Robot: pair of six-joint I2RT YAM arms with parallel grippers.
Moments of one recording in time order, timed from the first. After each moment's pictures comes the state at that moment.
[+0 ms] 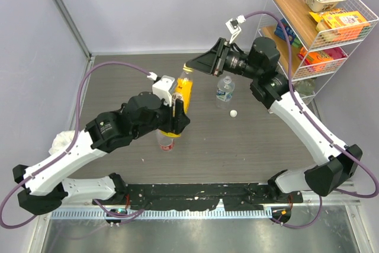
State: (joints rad) left arm -1.03 1.08 1.35 -0.81 -0.28 -0.48; right arm 0.54 1.38 1.48 -0.03 -0.63 0.85
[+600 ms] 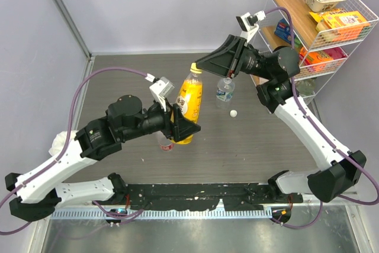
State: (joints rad) left arm -1.03 0.96 1.25 -0.51 0.07 -0.50; right arm 0.48 1.31 1.36 0.53 -0.90 1.12
